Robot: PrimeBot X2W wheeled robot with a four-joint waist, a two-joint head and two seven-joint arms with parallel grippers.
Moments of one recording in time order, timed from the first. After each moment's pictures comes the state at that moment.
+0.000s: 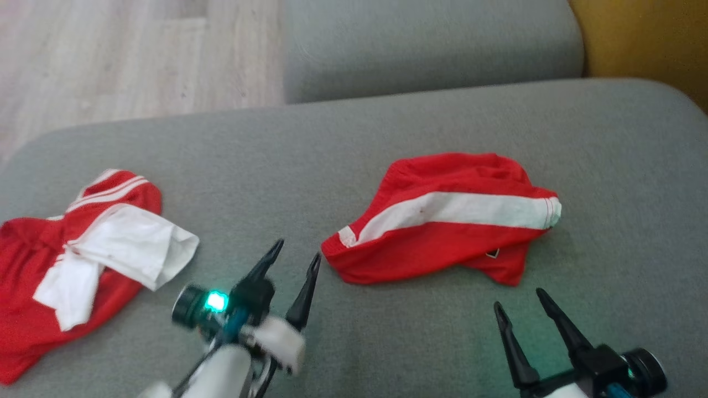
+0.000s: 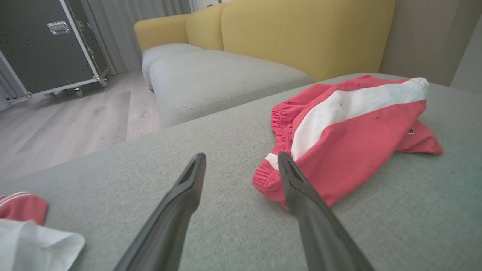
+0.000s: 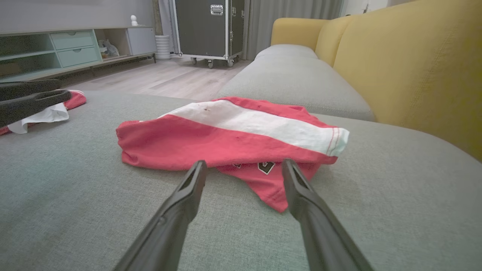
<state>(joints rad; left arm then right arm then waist) -0.25 0.05 -0.40 0.59 -0.05 -0.09 -0.23 0.19 -0.08 0.14 0.16 -0.04 0.13 -0.26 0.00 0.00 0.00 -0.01</state>
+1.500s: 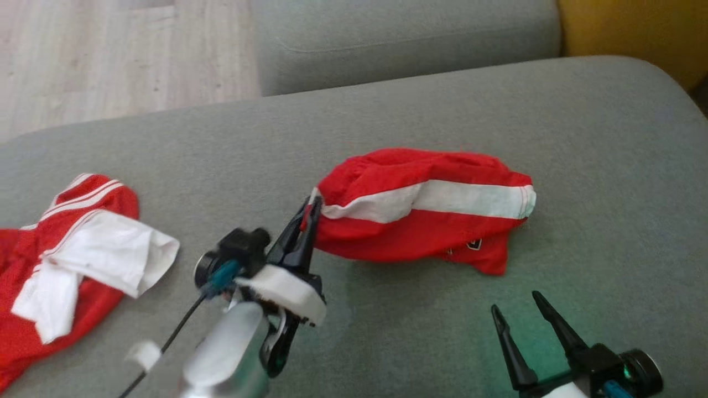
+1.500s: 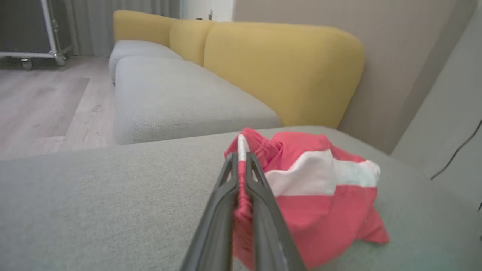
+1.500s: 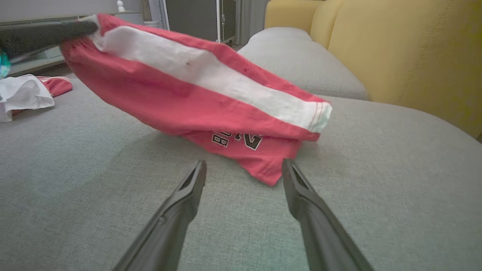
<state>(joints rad) -0.47 0.04 -0.59 0.69 -0.48 -0.10 -0.25 0.16 -0.10 0.17 0.21 -0.03 0.13 -0.26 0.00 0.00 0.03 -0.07</state>
